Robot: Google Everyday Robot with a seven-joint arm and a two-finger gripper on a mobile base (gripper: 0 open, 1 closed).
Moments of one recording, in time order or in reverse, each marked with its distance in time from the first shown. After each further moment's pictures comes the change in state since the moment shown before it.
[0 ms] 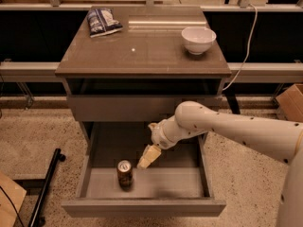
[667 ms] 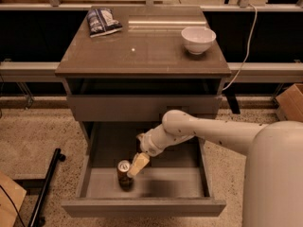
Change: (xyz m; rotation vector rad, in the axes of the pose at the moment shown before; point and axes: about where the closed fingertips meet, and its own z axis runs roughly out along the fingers) arm 0.006 0.015 0.084 -0.146 -0.035 0.025
